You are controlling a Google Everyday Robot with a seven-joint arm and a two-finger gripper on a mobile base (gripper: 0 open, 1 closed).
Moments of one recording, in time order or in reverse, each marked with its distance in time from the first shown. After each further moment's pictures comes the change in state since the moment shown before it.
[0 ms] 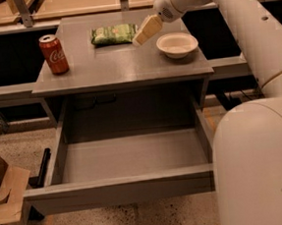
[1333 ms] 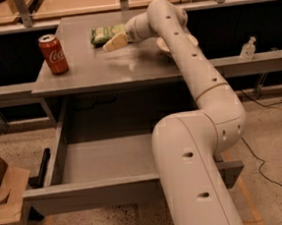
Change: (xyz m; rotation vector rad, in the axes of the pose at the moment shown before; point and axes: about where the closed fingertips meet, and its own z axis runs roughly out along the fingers) arm 0.005 -0.033 0.182 0.090 -0.133 0.280
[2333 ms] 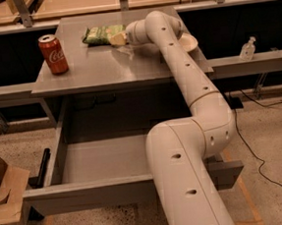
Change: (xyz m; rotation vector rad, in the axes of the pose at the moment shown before) arm 0.012 -0.028 0.030 0.097 -0.068 0.198
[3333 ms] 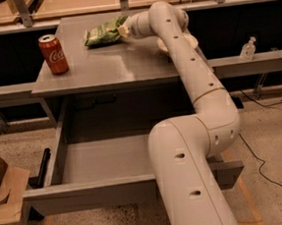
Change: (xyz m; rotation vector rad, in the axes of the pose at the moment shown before) arm -0.023 -0.004 -0.027 -0.002 -0.011 -0.103
